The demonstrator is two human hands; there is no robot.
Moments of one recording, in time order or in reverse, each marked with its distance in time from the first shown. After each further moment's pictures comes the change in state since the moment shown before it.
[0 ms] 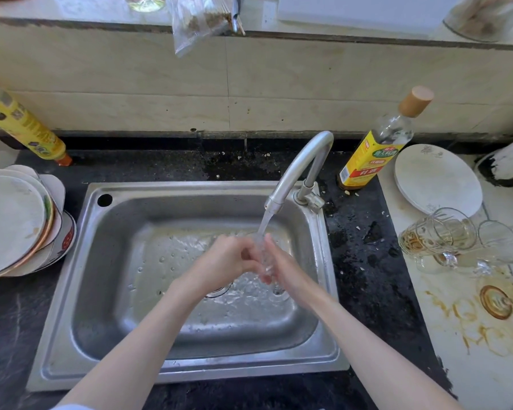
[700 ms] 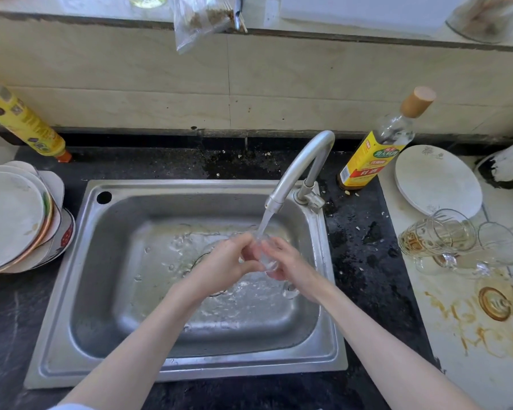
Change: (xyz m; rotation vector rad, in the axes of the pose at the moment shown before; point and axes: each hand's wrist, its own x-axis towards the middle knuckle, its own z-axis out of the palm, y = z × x) left_hand -0.005 -0.005 0.005 -0.084 0.005 0.036; right_hand 0.002 -0.002 -0.018 0.001 -0.025 0.014
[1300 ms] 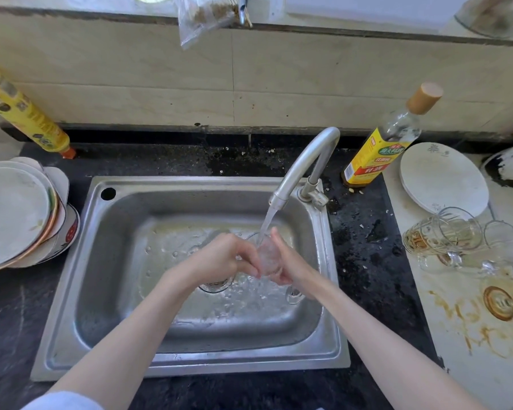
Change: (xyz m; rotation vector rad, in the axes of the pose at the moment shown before) left_hand 0.000 0.005 -0.018 0.046 -0.216 0.000; right_hand 0.006 0.003 0.009 -0.009 -0.081 0.045
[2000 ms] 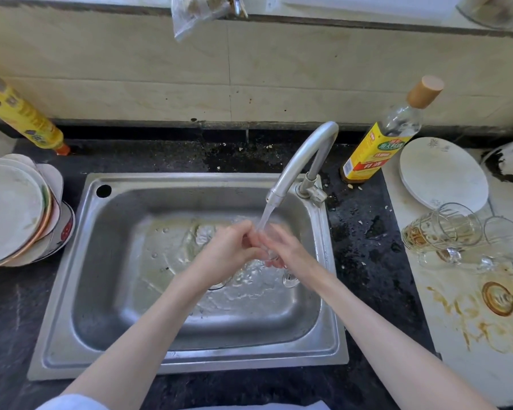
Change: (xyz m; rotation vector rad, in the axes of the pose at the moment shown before) left_hand 0.009 0.002 0.013 -0.089 0.317 -0.059; right_hand 0.000 -0.006 -0.008 0.011 0.103 -0.113
